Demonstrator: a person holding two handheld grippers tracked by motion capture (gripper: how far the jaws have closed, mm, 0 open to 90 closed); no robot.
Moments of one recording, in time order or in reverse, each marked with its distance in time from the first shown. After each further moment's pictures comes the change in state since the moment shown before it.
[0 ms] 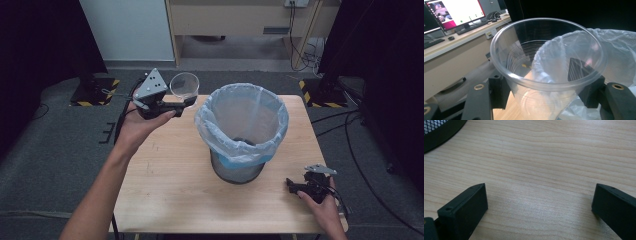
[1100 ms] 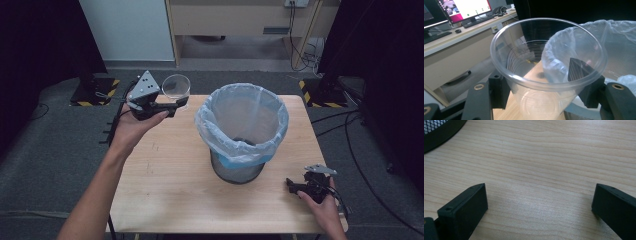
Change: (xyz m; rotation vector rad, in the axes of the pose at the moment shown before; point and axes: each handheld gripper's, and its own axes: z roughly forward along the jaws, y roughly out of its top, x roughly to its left) left arm 0.013 -0.018 -0.006 0.028 0.038 -0.029; right arm 0.000 0.000 0.000 0.001 -0.001 0.000
